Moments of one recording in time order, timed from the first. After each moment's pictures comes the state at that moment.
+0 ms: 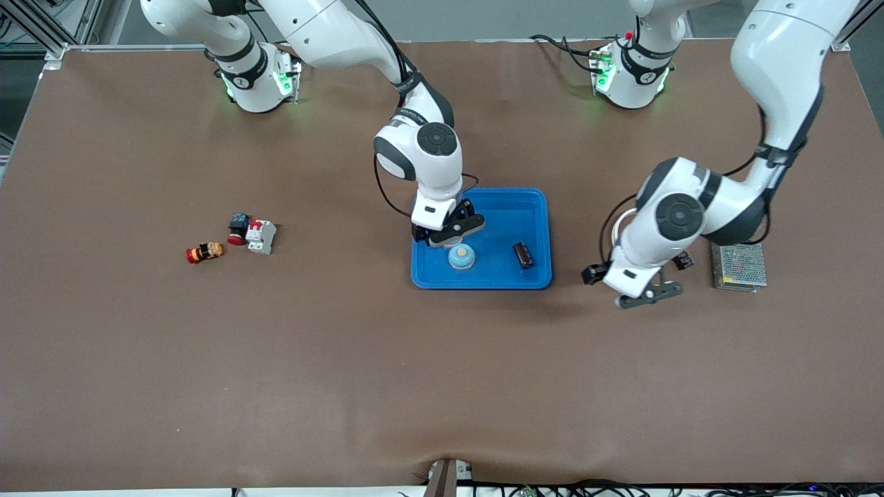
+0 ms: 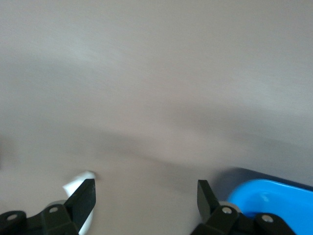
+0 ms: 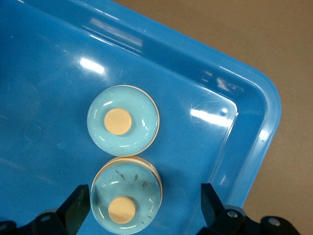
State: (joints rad) left arm 0.24 0.52 -0.63 -1.92 0.41 2.28 -0.87; right arm 0.92 0.69 -0.07 -1.69 -0.08 2.48 0.51
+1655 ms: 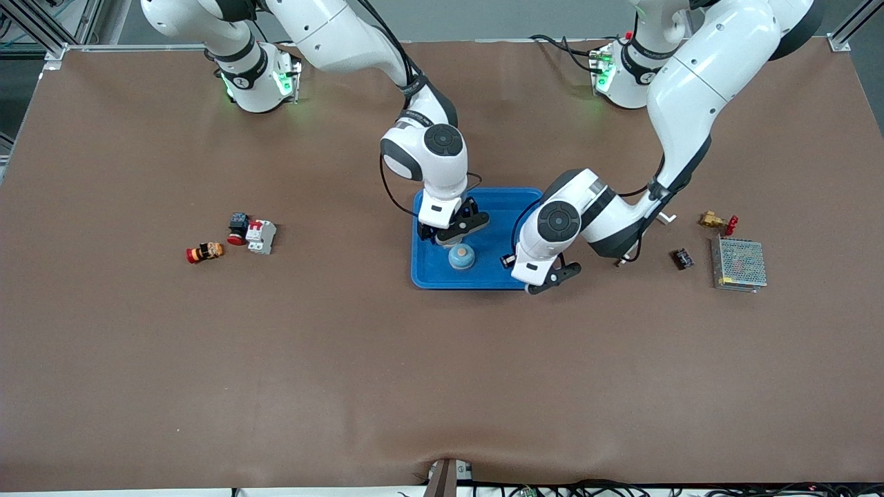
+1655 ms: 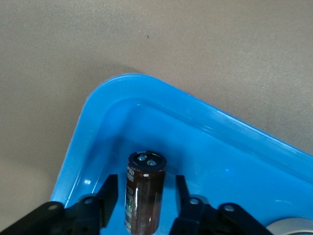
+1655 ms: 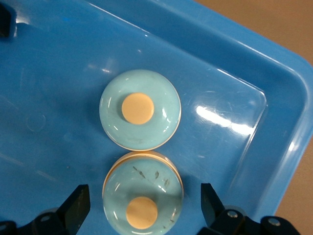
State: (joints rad) left arm 0.01 0.74 -0.62 -1.82 0.41 2.28 -1.25; right arm 0.94 0.73 -0.06 -1.68 -0.08 2.51 0.51
